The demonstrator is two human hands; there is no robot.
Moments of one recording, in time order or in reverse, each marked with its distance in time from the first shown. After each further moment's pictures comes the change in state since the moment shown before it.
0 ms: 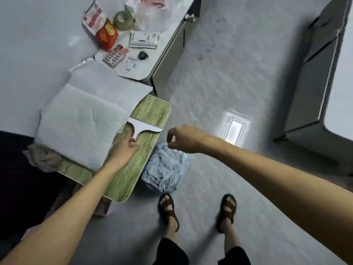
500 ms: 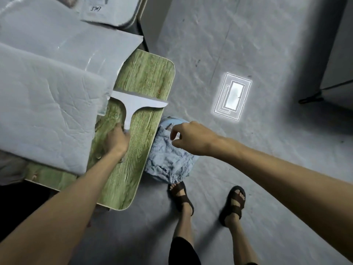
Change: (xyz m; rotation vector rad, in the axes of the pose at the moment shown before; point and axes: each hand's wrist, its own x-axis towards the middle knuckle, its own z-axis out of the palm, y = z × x) left_hand 0.186 -0.137 0.109 0.198 0.089 -0.149; right_hand 0.158 0.068 0.148 0.163 -0.010 0.127
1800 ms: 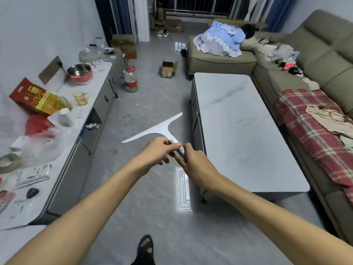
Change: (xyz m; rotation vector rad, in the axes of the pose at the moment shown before) left_hand -0.357 0.776 -0.205 -0.349 -0.499 0.771; right_hand -0.416 0.242 -0.502 0.233 0.834 0.197
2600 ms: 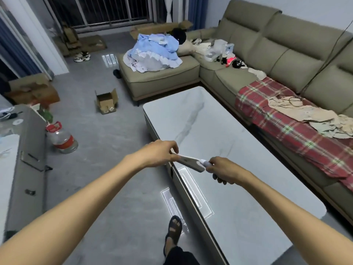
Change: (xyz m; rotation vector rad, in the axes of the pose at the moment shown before) left_hand 0.545 0.240 -0.034 0.890 -0.516 0.471; right_hand 0.421 0.220 -0.210 0.231 -0.033 0.714
